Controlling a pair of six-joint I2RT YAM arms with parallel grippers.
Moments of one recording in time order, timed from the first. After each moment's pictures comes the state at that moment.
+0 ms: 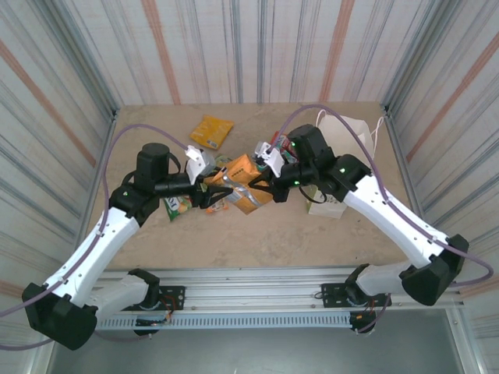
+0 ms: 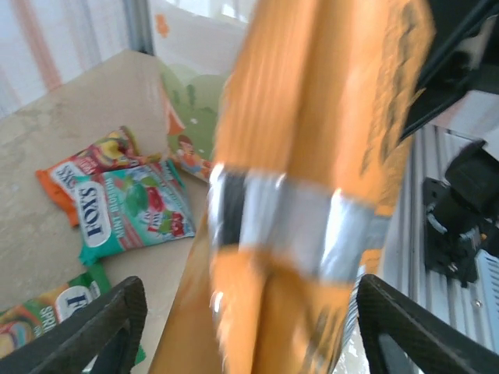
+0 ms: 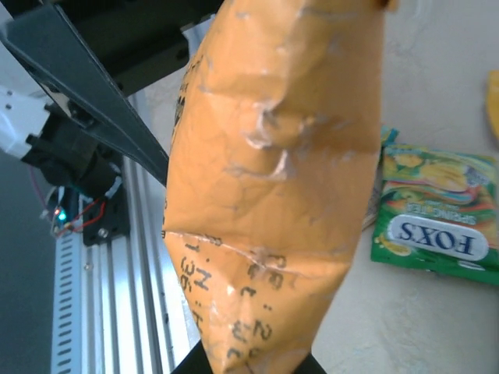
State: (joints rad) left arm -0.43 1.03 0.97 -0.40 0.73 0.24; right arm 0.71 1.28 1.35 -0.74 -0.52 -0.19
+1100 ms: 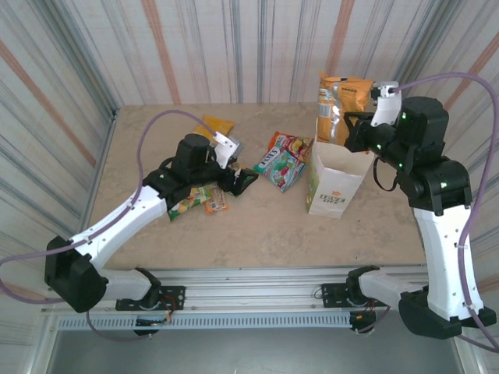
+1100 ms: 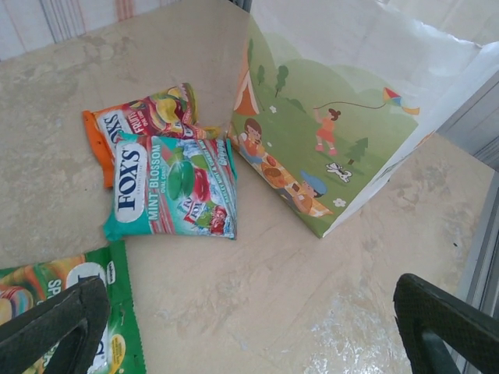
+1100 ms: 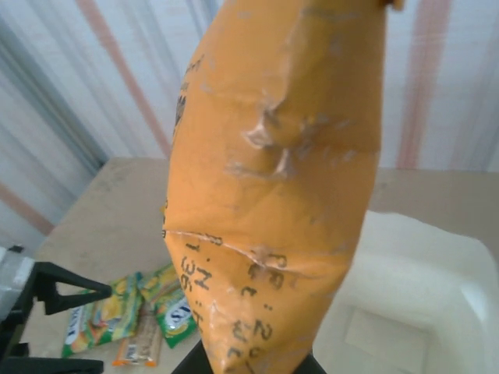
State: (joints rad) left arm -0.64 1.31 1.12 -0.32 0.33 -0.03; right arm 0.24 1.12 1.77 -1.01 -0.08 0.21
